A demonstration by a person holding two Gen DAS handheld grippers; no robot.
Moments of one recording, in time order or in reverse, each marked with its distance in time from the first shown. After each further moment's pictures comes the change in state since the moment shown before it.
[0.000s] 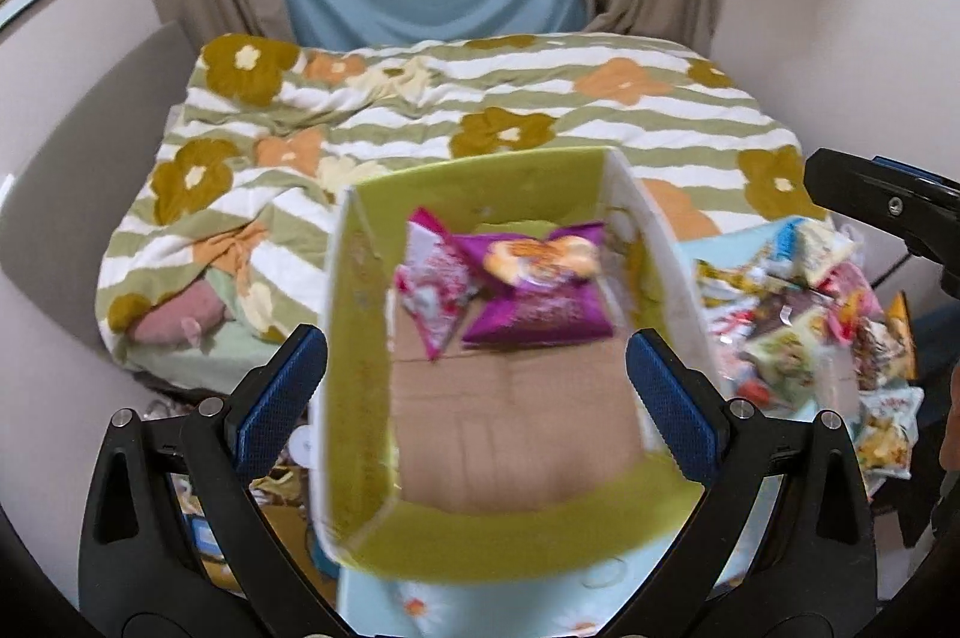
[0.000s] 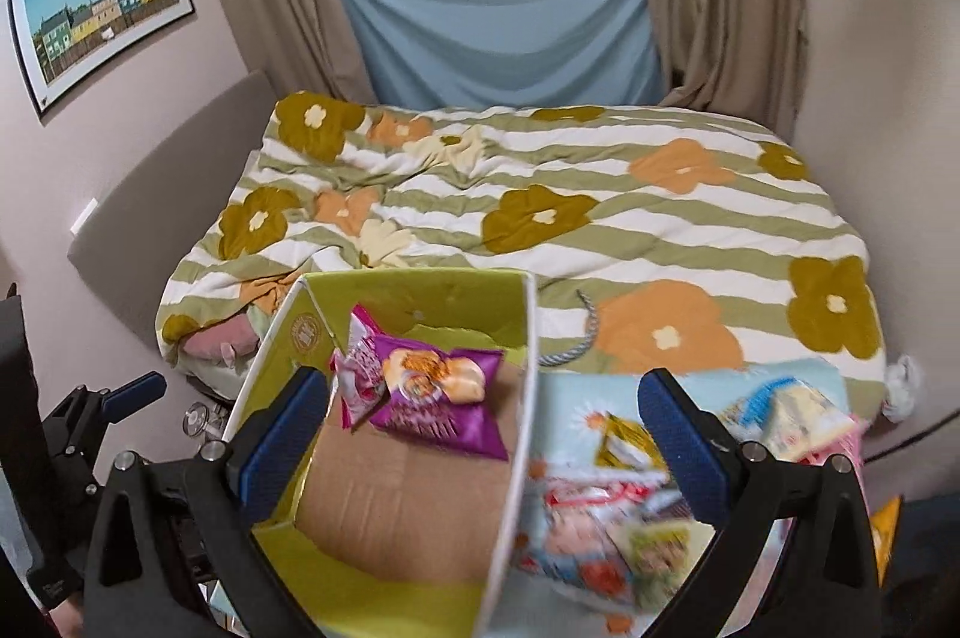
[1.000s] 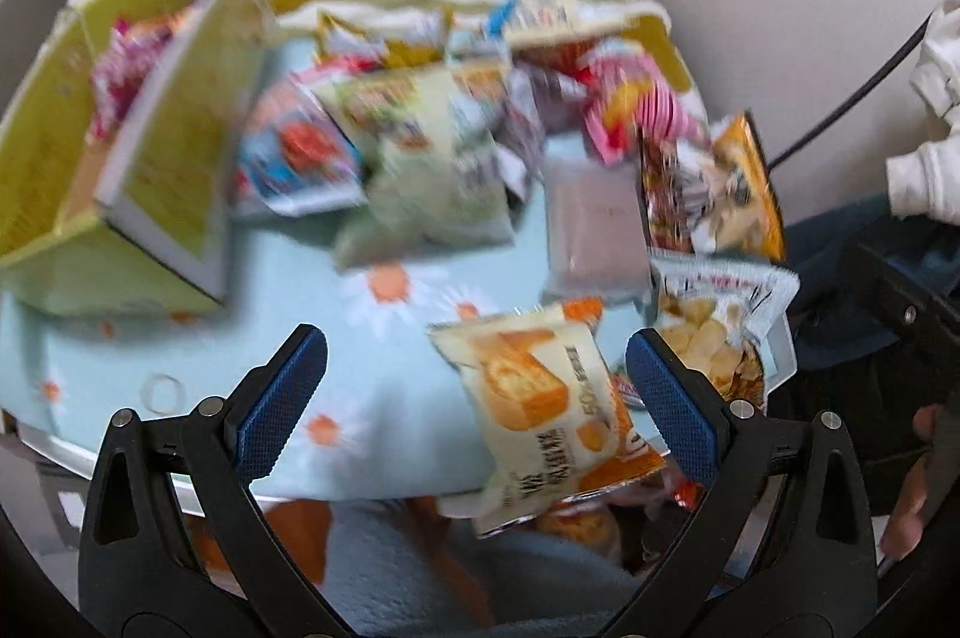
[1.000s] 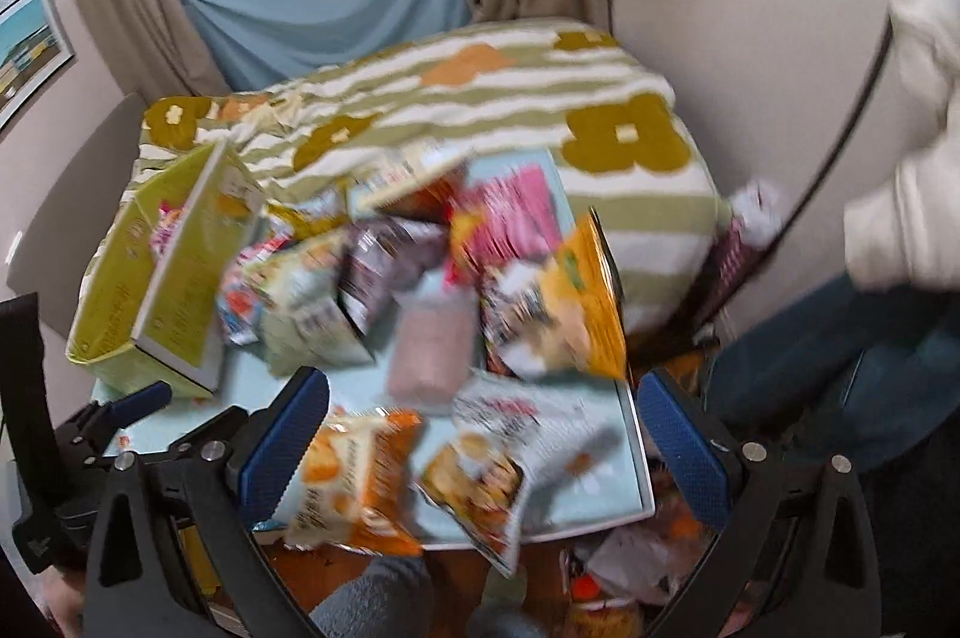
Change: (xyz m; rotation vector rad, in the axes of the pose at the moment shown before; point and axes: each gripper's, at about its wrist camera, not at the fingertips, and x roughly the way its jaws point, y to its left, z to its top) left arm 0.038 -0.288 -0.138 -0.039 0.255 -0.216; right arm -0.113 -0.254 -0.202 0.243 0.130 -0.192
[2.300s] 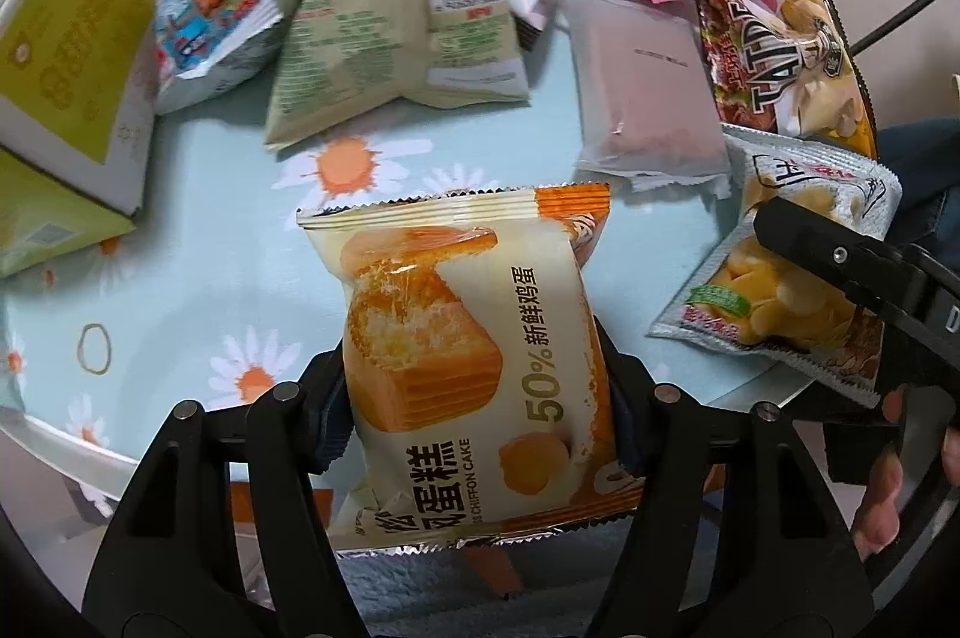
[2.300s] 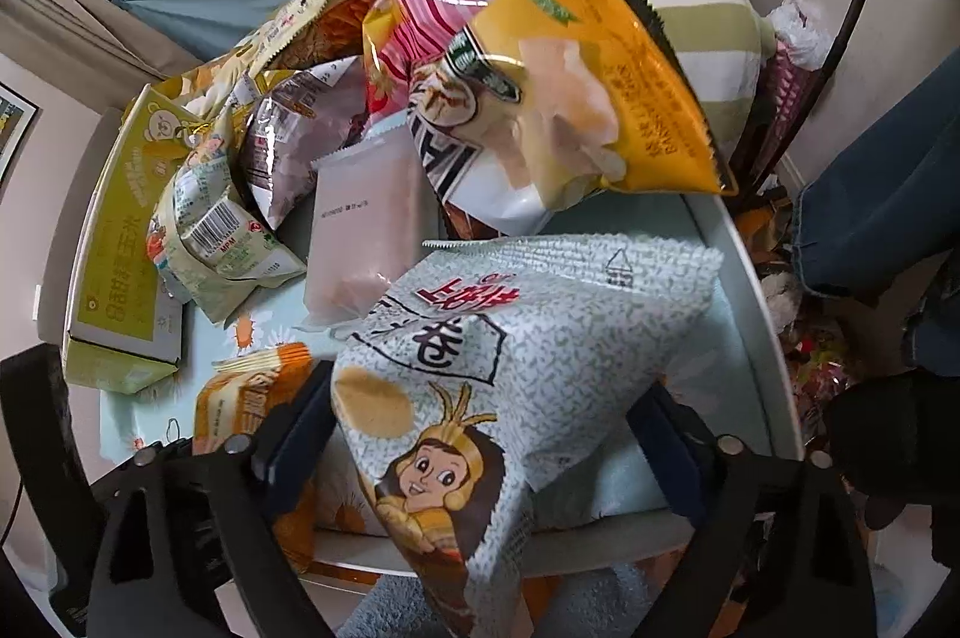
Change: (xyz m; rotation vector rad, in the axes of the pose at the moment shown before) left arm 0.080 -0.010 -0.042 0.027 0.192 0.056; right arm 0.112 -0.029 -0.040 0.193 0.237 0.162
